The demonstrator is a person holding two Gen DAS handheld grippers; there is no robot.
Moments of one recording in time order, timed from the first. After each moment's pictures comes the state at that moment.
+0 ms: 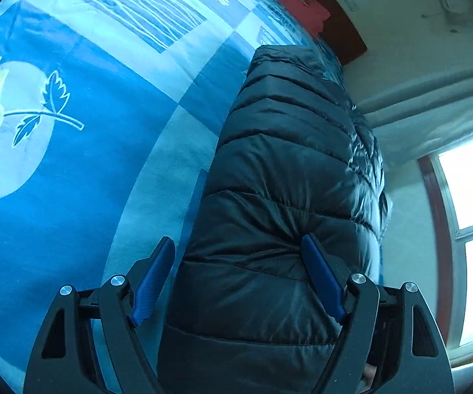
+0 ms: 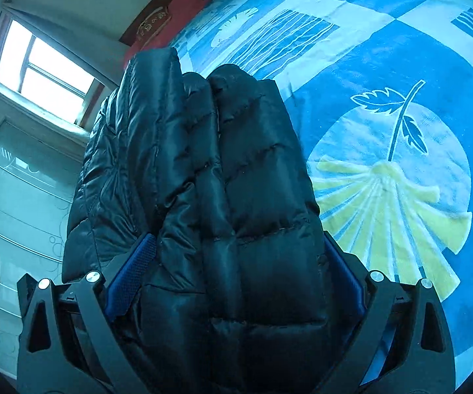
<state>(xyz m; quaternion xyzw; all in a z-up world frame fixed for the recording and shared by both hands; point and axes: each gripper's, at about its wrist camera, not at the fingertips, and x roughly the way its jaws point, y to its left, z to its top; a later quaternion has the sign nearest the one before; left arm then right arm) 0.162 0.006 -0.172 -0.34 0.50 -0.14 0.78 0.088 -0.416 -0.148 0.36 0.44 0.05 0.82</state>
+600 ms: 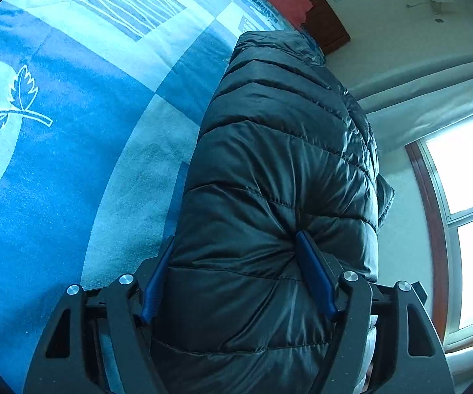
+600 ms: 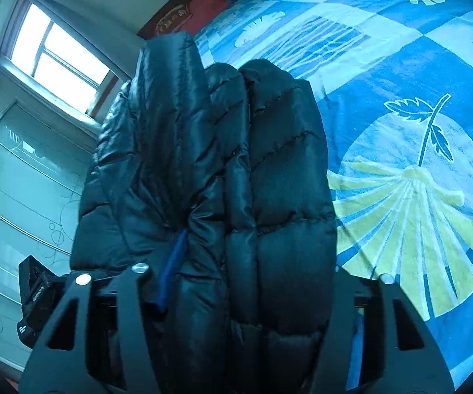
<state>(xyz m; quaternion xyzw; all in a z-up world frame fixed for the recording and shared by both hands) 0.177 -0.005 -0.186 -0.35 0.50 -0.19 0.77 0.083 -0.401 -0.141 0.34 0.41 0.07 0.85</state>
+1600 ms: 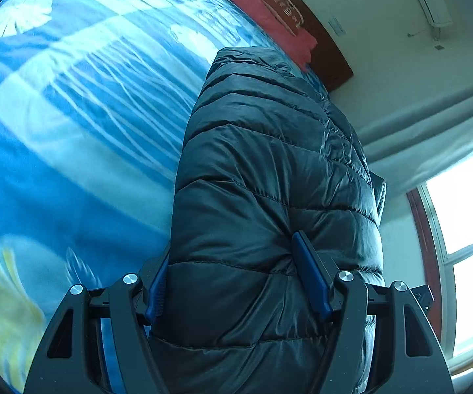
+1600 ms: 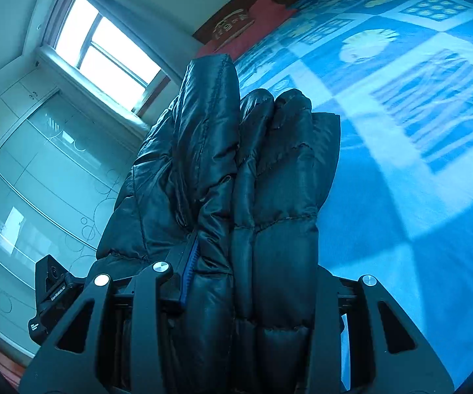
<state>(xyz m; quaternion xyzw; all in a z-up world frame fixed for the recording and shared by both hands) 0.230 0.081 -0.157 -0.36 0.45 -0.15 0.80 0.194 -0.303 -0.115 0.32 0.36 0.17 0.86</state>
